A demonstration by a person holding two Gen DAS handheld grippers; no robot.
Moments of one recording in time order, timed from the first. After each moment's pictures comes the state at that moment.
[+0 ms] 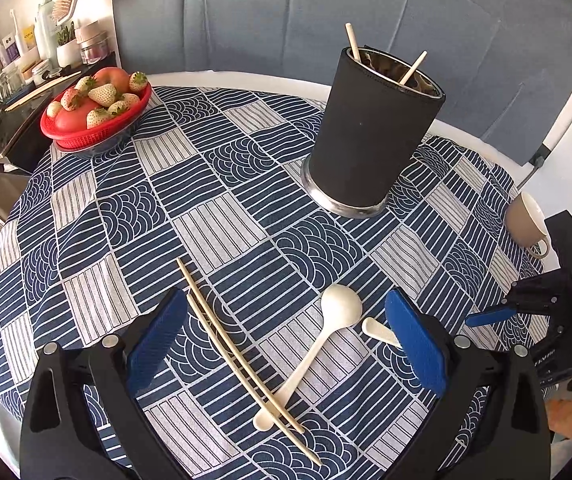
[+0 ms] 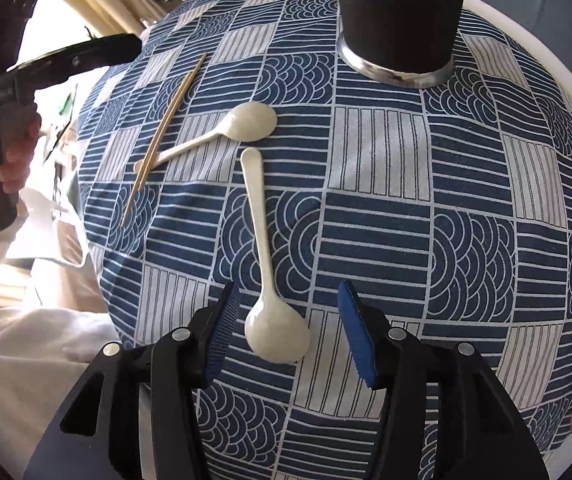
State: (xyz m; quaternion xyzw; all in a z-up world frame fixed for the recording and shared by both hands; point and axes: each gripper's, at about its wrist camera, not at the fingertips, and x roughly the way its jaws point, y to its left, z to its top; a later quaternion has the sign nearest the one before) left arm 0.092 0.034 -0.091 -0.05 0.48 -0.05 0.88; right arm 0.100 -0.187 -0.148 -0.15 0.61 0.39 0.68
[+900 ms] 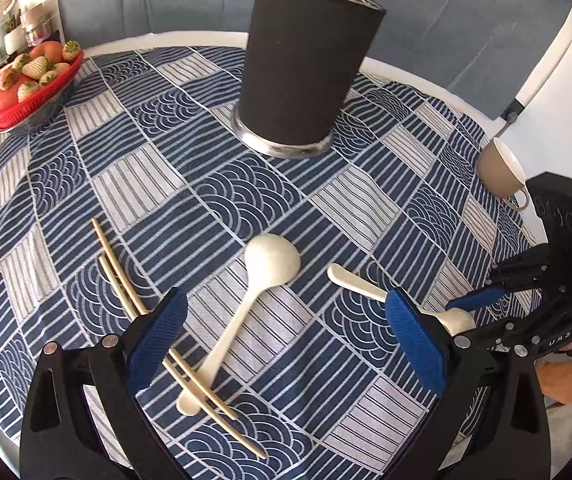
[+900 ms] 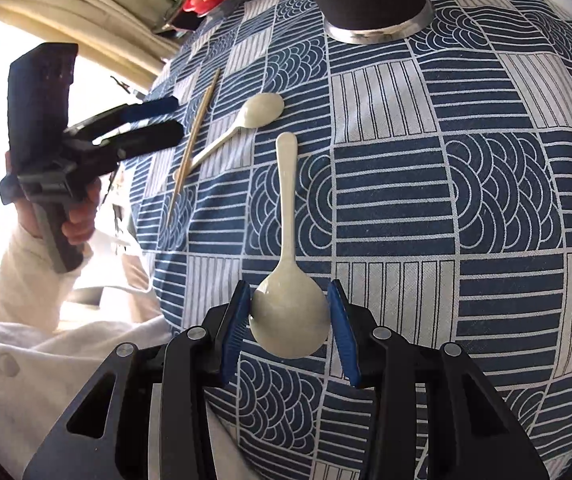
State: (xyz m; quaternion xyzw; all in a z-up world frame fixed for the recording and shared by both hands) left arm 0.088 -0.017 -0.131 -0.05 0.53 -0.13 0.84; right arm 0.107 -0.246 -0.163 0.01 0.63 0.44 0.64
